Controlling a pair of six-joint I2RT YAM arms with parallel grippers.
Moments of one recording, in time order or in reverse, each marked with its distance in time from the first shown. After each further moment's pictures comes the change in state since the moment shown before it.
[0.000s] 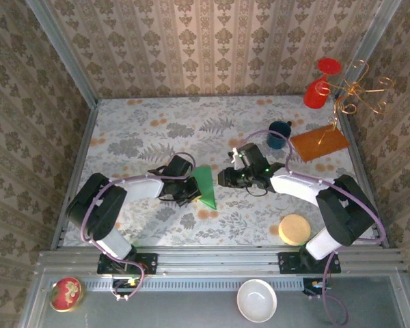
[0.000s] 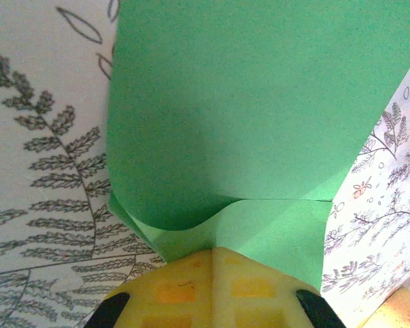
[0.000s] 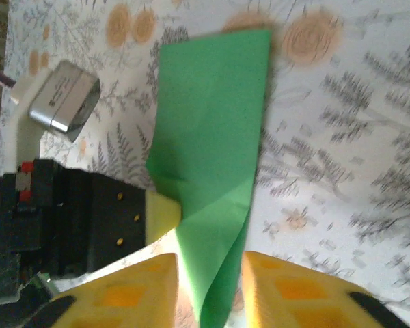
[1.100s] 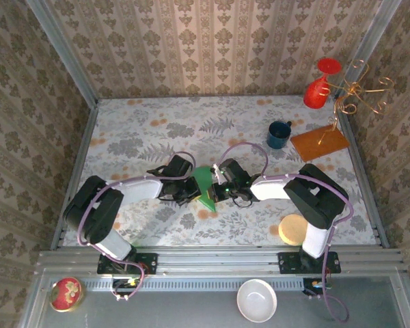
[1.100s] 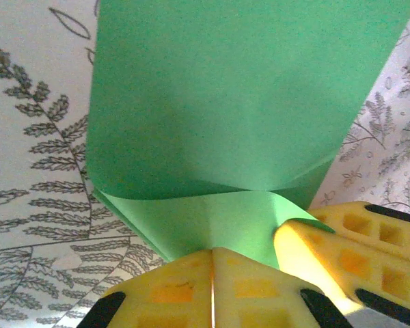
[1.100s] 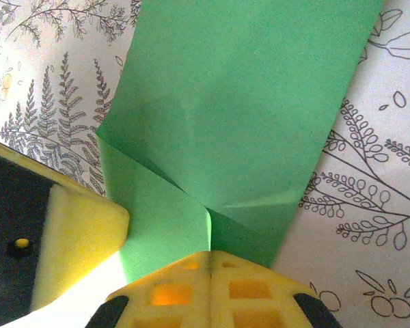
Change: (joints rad) left arm -0.016 -0.034 0.002 -0.029 -0.015 0.018; right arm 0.134 0.237 -0.020 0.240 0.117 -0.129
